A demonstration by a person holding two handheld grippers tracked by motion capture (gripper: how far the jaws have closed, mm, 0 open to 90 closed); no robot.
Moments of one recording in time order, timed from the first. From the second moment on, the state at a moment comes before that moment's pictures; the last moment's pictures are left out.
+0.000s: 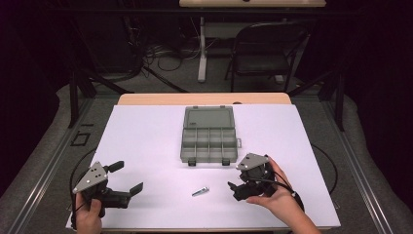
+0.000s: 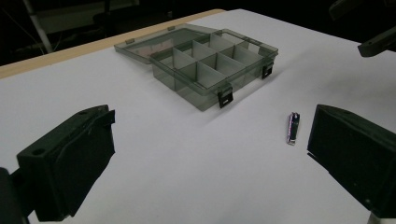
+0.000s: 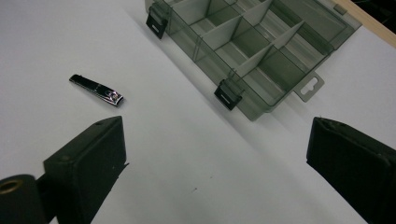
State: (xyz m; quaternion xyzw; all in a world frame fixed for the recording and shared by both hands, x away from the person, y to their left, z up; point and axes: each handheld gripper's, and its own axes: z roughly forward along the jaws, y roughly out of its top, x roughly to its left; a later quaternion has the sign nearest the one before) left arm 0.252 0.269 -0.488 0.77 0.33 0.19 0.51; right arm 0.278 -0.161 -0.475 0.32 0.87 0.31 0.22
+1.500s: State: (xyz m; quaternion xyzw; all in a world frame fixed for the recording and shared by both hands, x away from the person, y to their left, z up) left arm 0.253 0.268 -0.489 0.78 0.33 0.18 0.51; right arm 0.302 -0.086 -0.493 0.20 0.93 0.26 0.16
